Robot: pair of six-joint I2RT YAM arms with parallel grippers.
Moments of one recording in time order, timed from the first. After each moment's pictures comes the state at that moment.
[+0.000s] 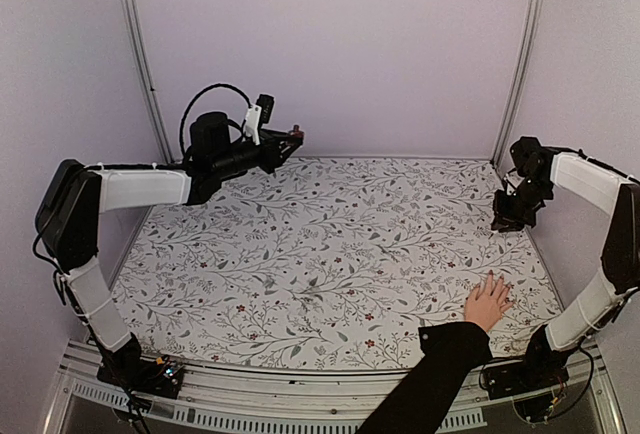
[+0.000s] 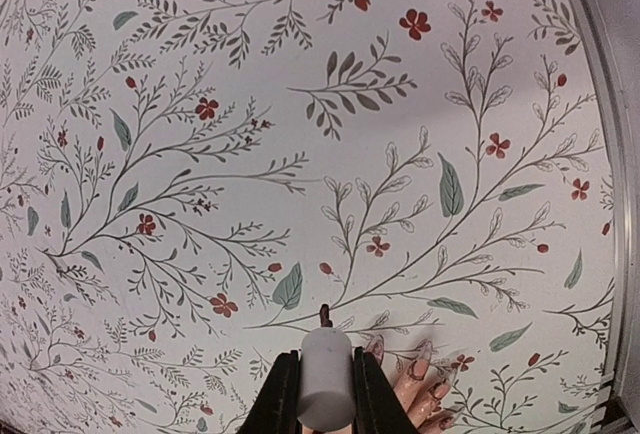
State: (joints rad) left arm -0.49 1.78 1.19 0.54 0.43 -0.13; right arm 0.01 1.54 1.20 -0.92 -0.07 0.30
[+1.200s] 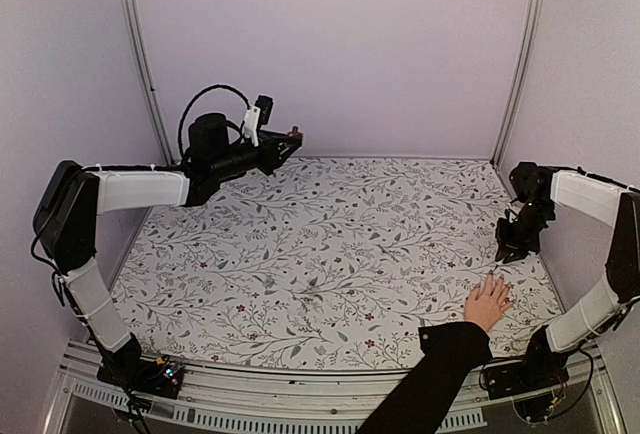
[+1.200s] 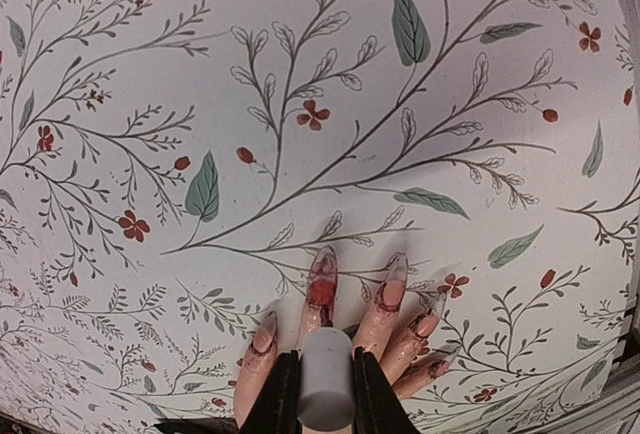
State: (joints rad) left arm -0.49 1.76 1.17 0.54 0.43 -0.13; right arm 0.01 1.48 1.01 -0.99 -0.06 0.35
